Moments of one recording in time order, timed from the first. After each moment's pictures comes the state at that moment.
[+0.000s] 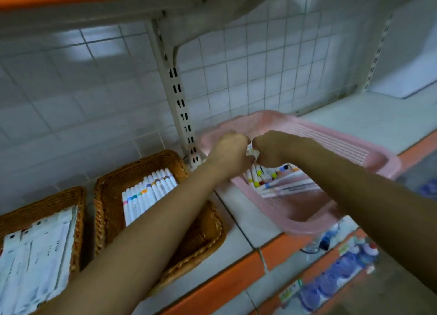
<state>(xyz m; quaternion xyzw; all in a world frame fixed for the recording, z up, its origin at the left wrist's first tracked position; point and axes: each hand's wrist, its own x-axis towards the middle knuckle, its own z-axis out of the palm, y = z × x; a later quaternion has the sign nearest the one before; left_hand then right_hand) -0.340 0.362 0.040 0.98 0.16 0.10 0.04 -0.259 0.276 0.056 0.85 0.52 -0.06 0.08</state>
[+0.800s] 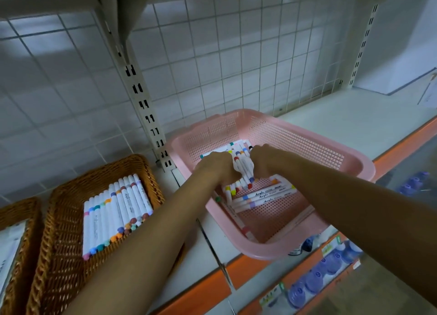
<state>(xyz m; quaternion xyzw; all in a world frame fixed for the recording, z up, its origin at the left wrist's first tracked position) -0.283 0.355 -0.002 0.97 0.24 -0.07 0.04 -0.203 0.259 0.010 0.89 0.43 -0.13 0.04</state>
